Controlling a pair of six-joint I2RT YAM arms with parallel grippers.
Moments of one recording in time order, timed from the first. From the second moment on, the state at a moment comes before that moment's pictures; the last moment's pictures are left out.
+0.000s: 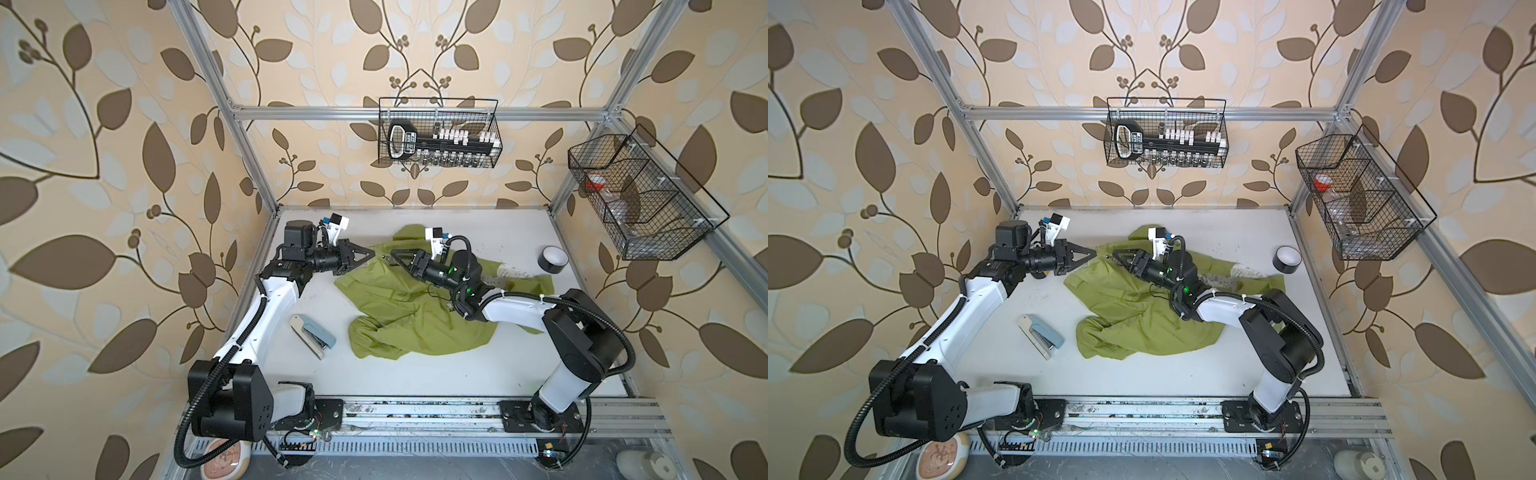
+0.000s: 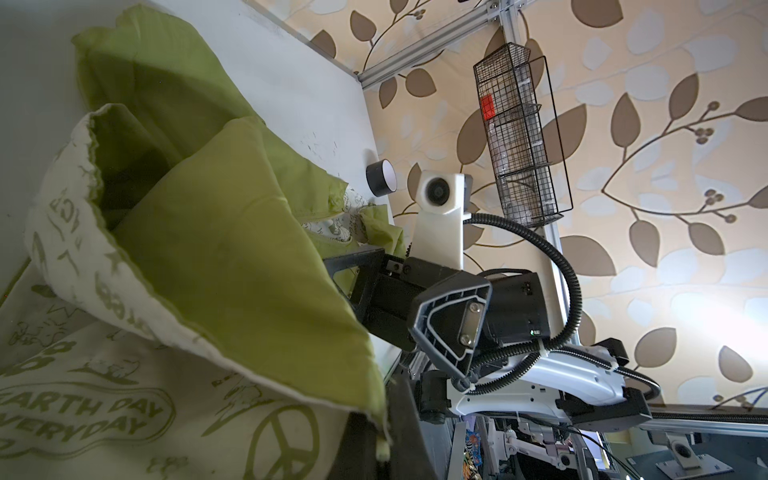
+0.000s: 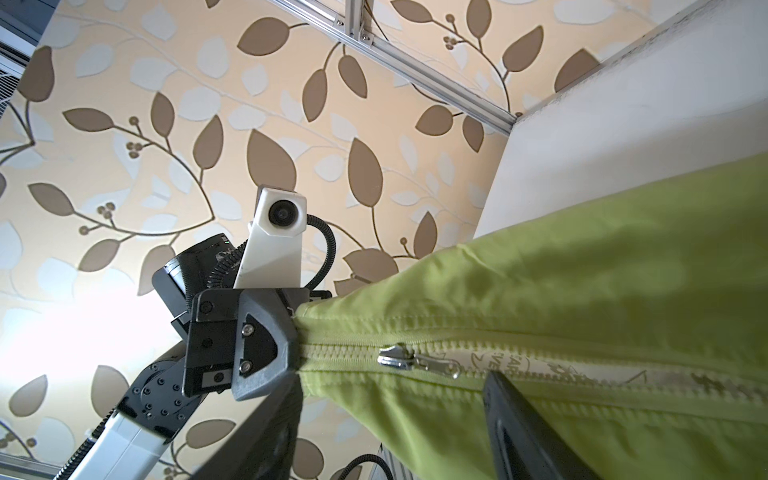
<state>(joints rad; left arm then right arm) -0.04 1.27 1.03 -0.32 1.05 -0.66 0.66 1.73 0.89 0.88 -0.37 1.14</state>
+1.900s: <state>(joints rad) -0.04 1.27 1.01 -0.29 1.07 -0.69 0.69 1.85 0.89 1.10 -0.40 1.26</state>
